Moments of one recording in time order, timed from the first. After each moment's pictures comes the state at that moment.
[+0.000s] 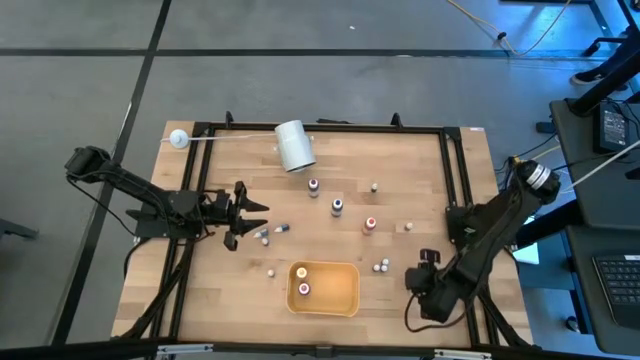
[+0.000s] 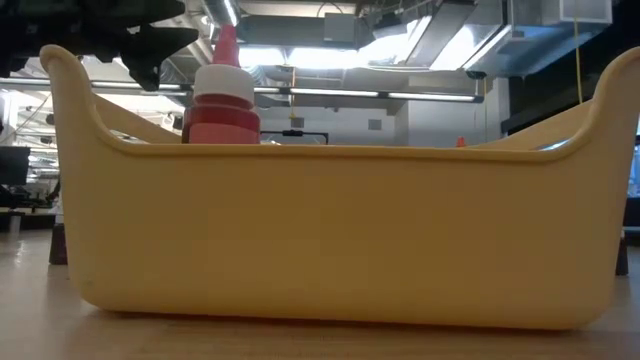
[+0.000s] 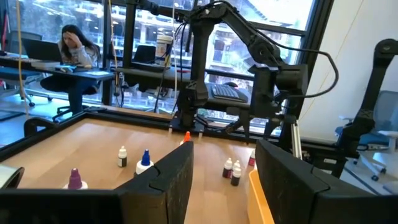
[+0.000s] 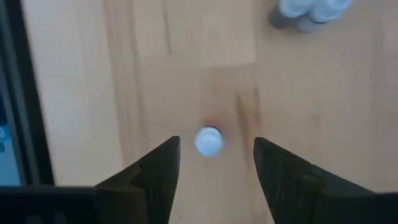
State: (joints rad) left arm -0.32 0.73 0.13 0.73 -0.35 -0.15; right arm 0.92 1.49 0.92 -0.78 0.16 1.02
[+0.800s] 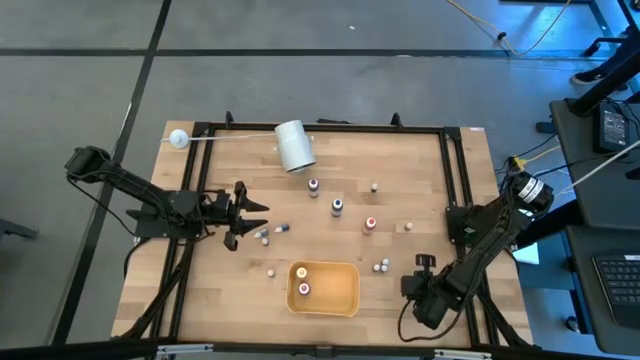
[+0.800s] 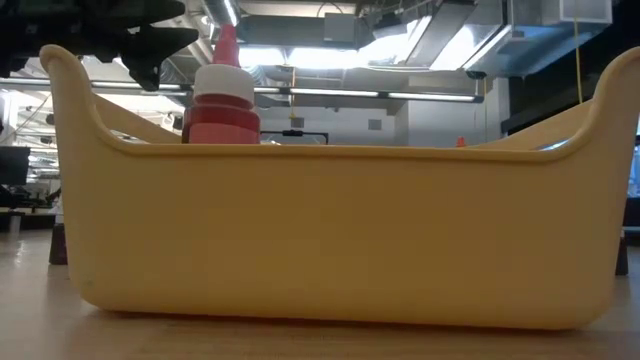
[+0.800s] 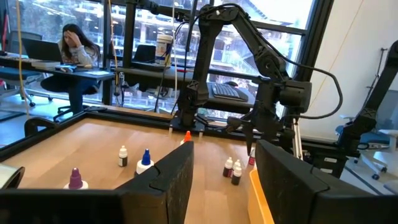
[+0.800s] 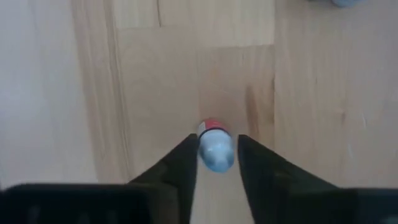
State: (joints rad) left arm -0.32 0.73 0.13 0.73 -0.35 -0.14; right arm 0.92 1.63 0.91 -0.75 0.14 0.98
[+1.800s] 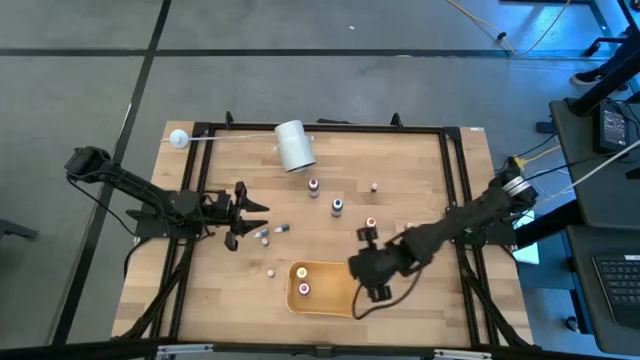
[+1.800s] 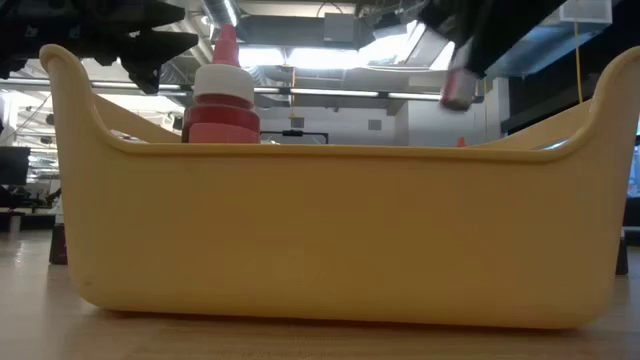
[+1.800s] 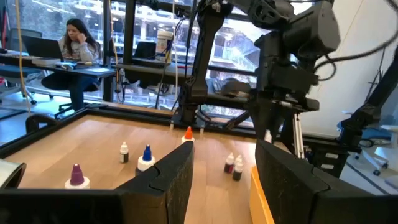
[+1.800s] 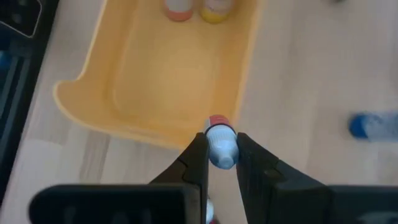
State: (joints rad) left arm -0.32 0.73 0.13 0.71 -0.35 -0.14; right arm 0.50 1.72 1.38 -0.79 0.19 0.23
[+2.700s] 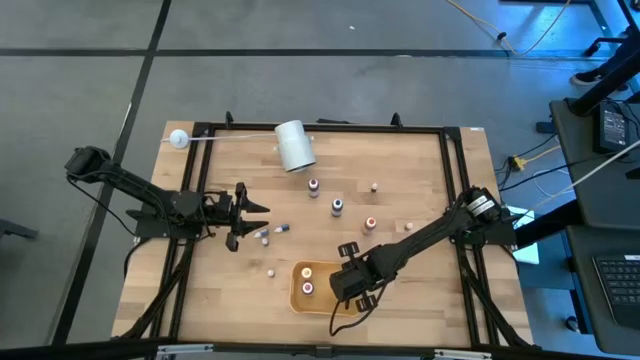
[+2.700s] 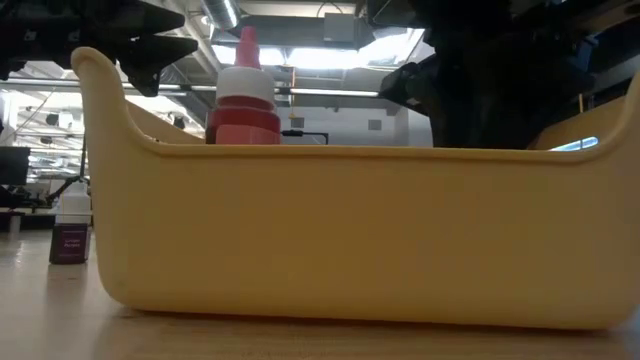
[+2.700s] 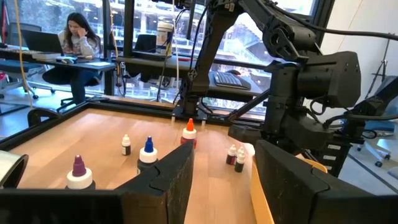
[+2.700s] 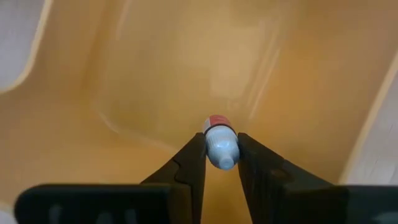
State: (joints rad) left arm -0.32 0.73 0.13 0.68 -0.35 -0.14; right arm 0.49 2.00 1.47 -0.78 0.10 0.14
